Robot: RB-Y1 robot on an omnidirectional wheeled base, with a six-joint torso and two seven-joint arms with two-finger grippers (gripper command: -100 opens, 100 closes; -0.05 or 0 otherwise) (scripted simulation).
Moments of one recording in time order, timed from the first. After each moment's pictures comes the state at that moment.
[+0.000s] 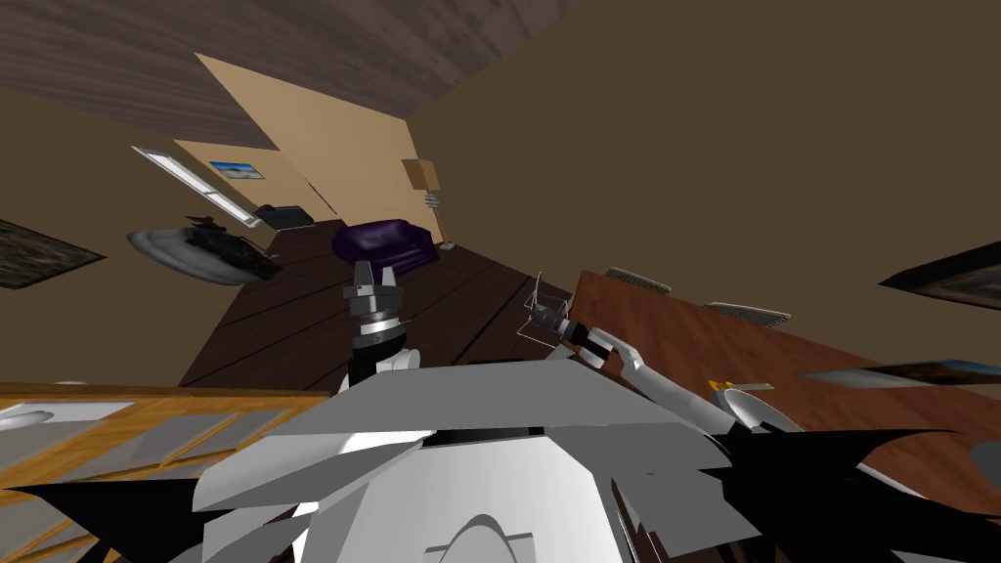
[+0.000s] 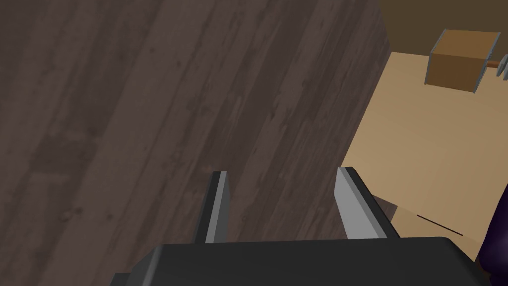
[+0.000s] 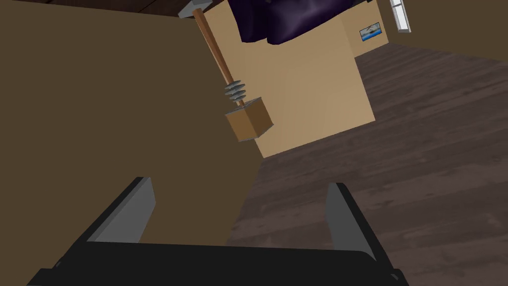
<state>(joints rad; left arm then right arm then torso) 0.52 -0.03 0.04 -2.29 -0.04 -0.52 0.10 0.21 -0.90 0.43 -1.67 0.23 -0.49 0.24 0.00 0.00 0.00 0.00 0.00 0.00</state>
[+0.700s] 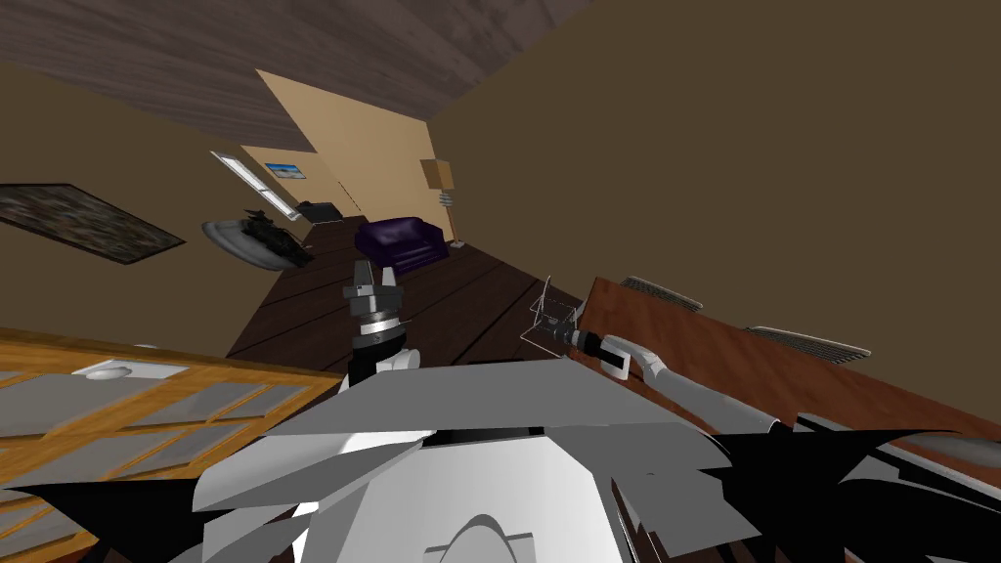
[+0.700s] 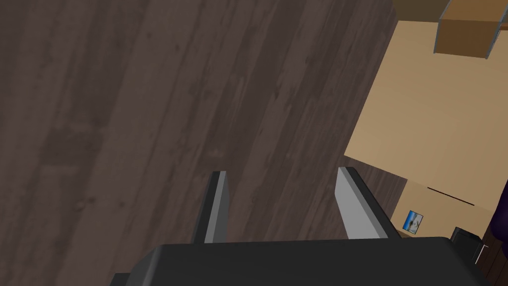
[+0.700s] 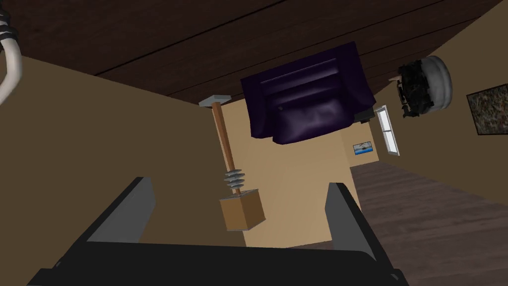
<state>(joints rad) 0.52 -0.03 0.04 -2.29 -0.04 -0.52 0.10 0.21 -1.07 0.57 -1.54 0.30 -0.44 0.27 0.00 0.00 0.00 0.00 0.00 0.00</state>
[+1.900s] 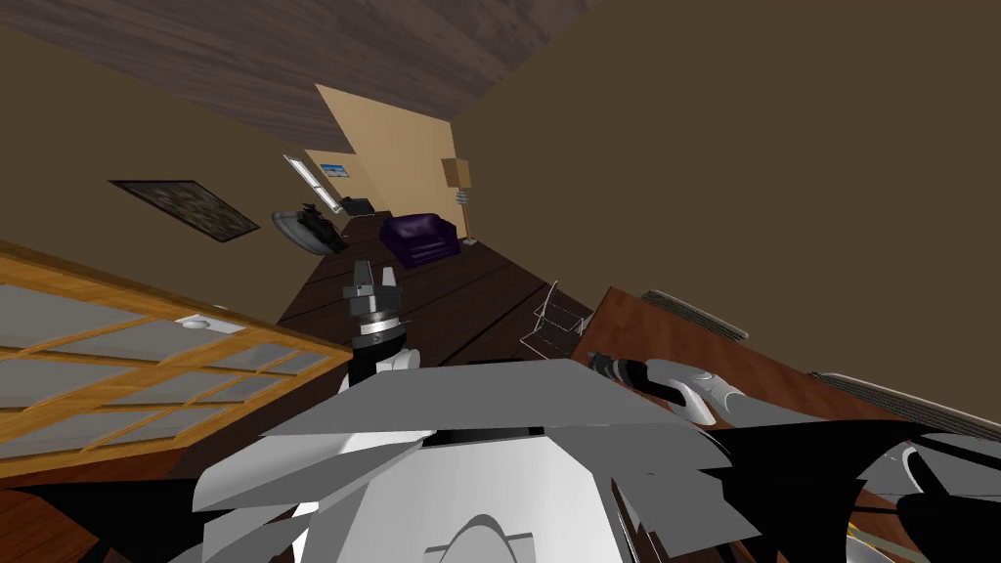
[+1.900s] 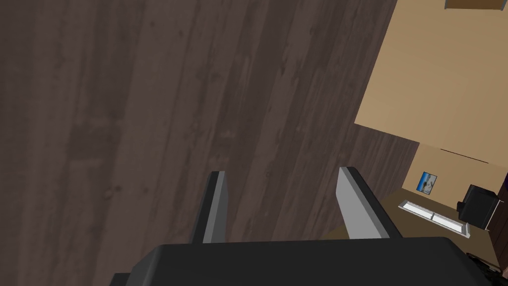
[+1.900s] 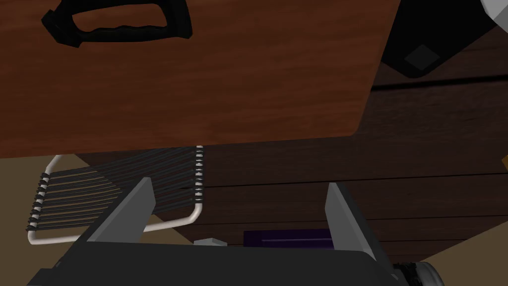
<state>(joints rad) 0.52 -0.03 0.04 -2.29 -0.04 -0.52 0.10 0.29 -1.34 0.80 -1.40 0.39 -0.32 0.30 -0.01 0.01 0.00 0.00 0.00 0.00</state>
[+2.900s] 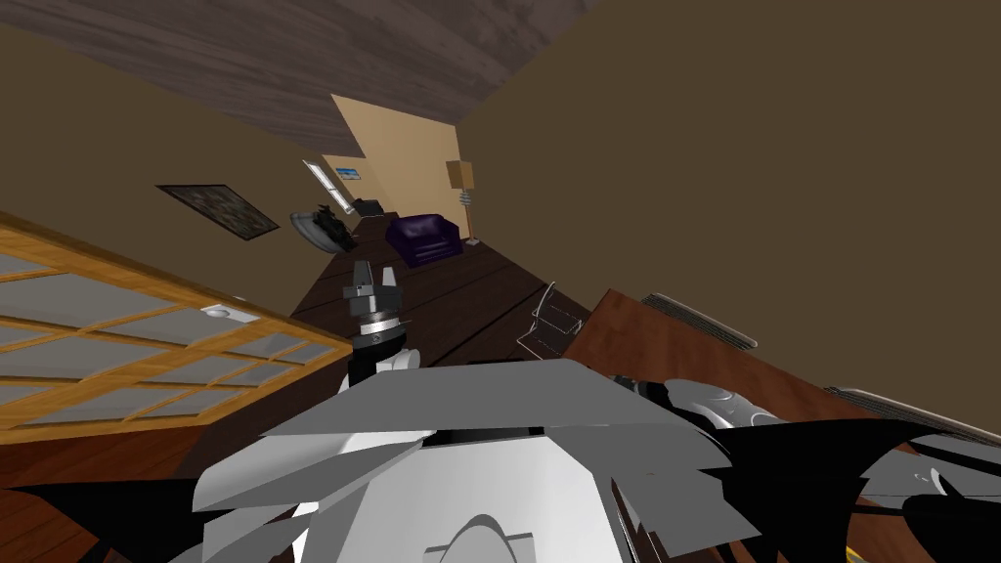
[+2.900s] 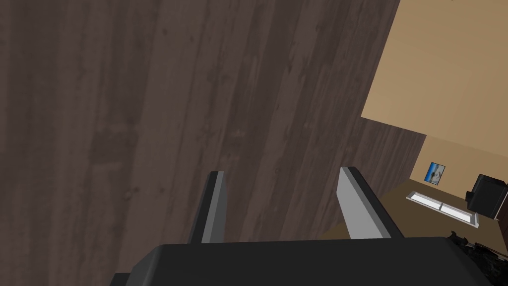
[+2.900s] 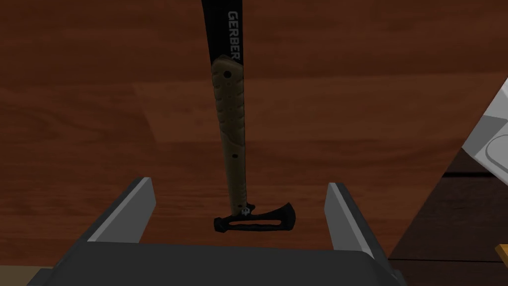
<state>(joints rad) 0.52 -0.03 0.04 -2.29 -0.04 -0.52 0.10 0.30 -1.36 0.95 -1.29 0.44 -0.28 0.30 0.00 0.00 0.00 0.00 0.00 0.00</state>
